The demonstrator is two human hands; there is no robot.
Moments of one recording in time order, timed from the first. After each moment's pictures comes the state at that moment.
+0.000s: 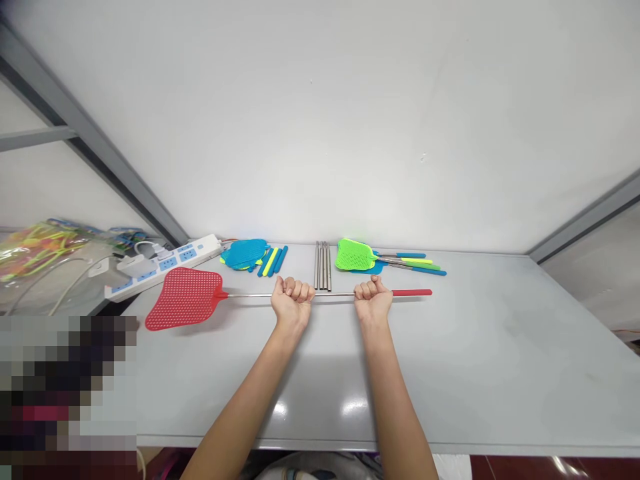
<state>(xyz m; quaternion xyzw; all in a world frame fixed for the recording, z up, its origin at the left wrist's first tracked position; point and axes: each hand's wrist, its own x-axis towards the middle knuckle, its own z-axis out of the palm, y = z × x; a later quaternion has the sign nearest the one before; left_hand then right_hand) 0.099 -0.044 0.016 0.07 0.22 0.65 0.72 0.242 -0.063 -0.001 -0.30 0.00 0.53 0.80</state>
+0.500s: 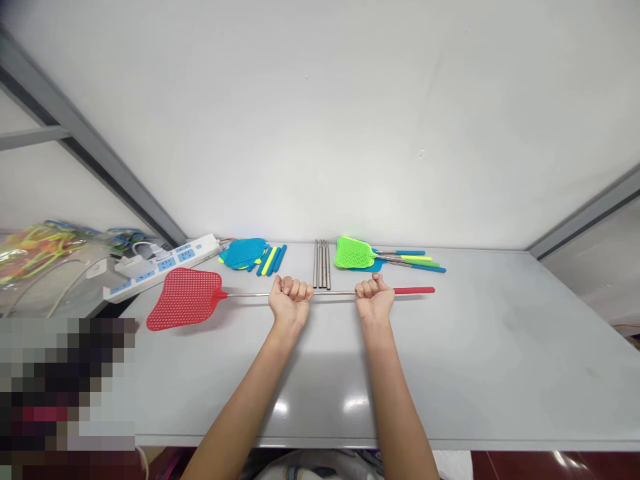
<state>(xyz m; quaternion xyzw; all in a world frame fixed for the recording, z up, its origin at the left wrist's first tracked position) 0.097 -0.044 0.017 0.07 0.22 0.64 0.73 0.246 -0.065 -0.001 -0.29 0.00 0.52 0.80</state>
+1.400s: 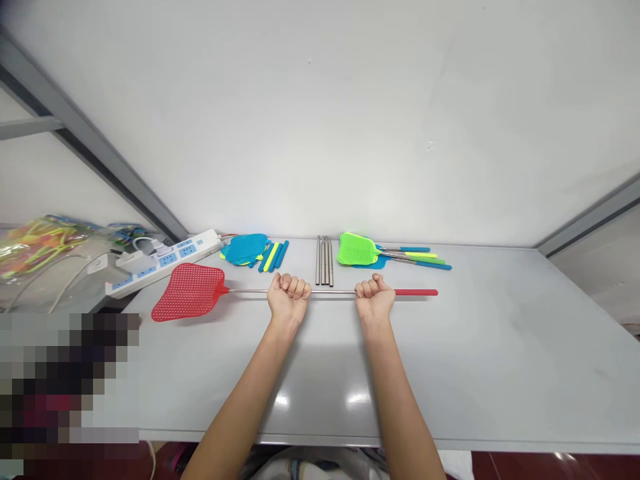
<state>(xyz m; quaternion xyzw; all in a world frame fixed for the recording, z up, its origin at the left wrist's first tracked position) 0.088 -0.041 0.013 0.06 0.24 0.63 0.73 0.238 -0.068 -0.002 -0.32 0.02 0.52 0.79</state>
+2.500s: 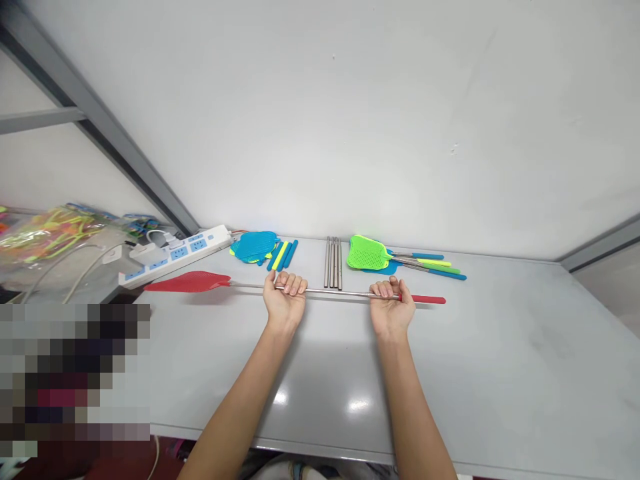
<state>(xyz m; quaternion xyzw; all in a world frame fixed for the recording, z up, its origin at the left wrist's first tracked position) 0.071 -0.034 0.016 0.03 0.18 0.67 0.72 0.246 -0.078 -0.003 -0.18 -0.05 0.55 0.81</state>
